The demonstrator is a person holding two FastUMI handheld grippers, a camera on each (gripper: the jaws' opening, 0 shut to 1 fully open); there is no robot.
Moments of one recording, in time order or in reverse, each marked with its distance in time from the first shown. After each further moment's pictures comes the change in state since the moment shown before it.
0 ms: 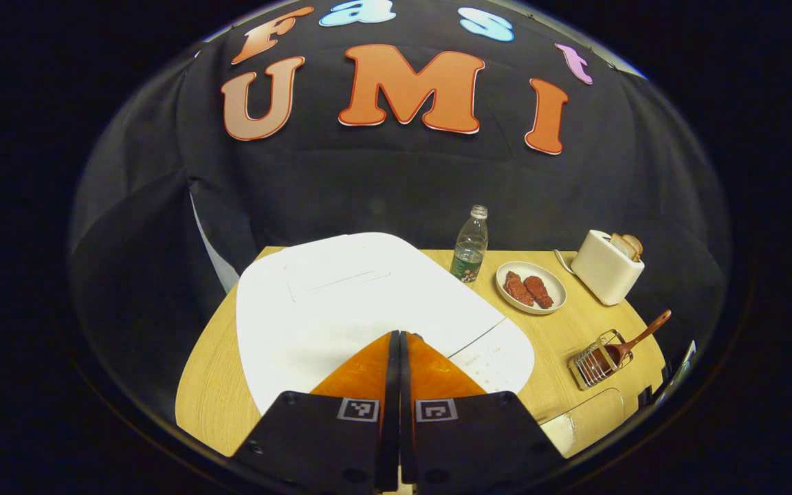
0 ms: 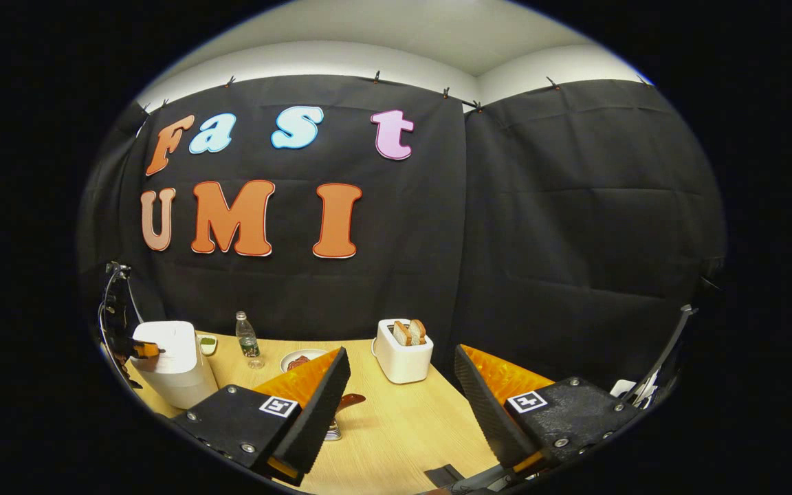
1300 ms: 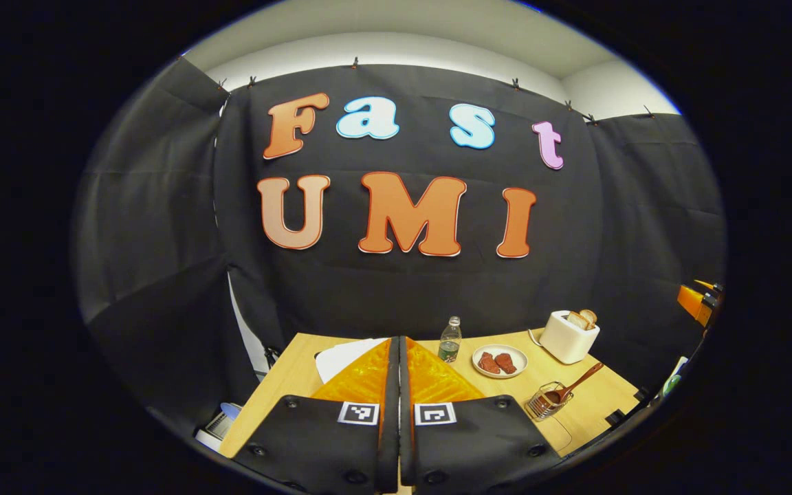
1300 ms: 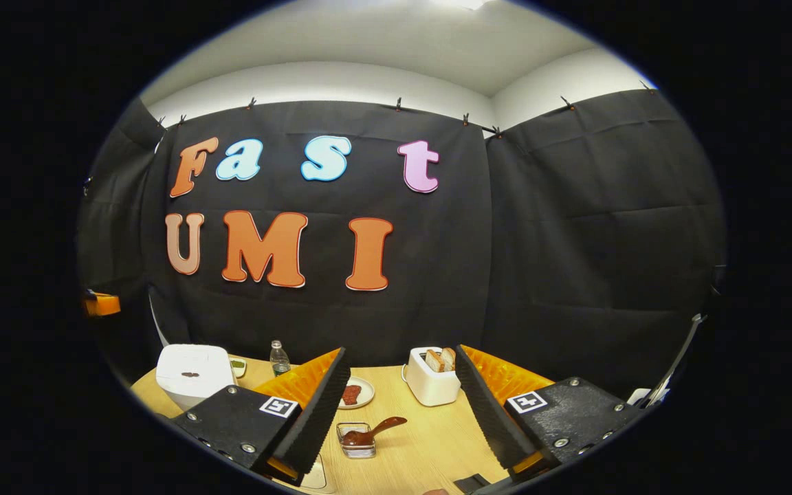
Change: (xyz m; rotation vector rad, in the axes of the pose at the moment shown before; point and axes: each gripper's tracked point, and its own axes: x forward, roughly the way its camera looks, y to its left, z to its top) left arm -0.202 -0.002 0.114 0.018 -0.382 -0.013; right arm -0.019 0.050 0.045 0.012 -0.129 0.090
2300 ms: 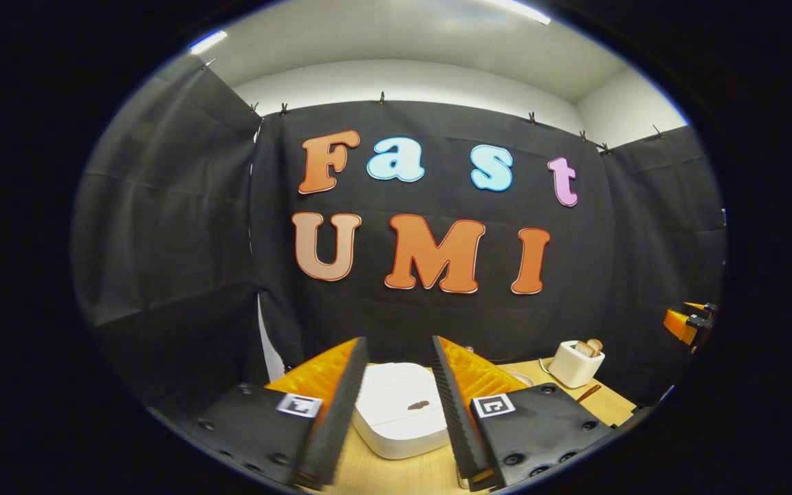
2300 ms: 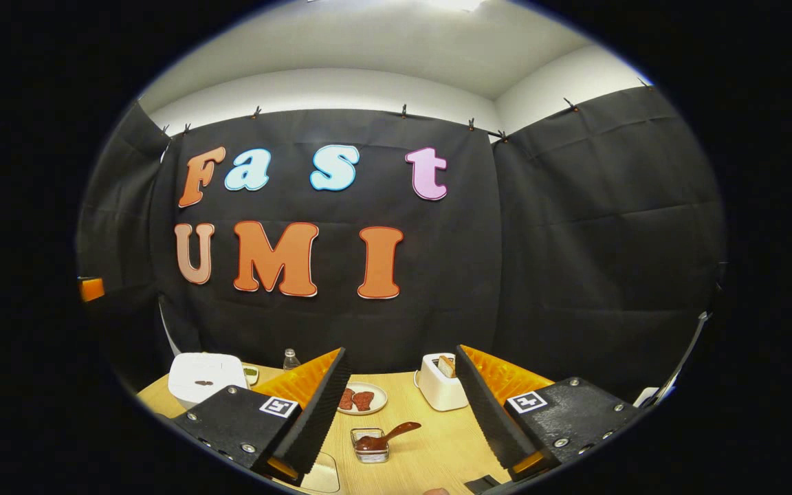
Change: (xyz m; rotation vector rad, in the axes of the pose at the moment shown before) left arm -0.092 0.027 0.050 -0.021 -0.167 0.117; right arm -0.010 0.018 0.015 0.020 -0.033 0.043
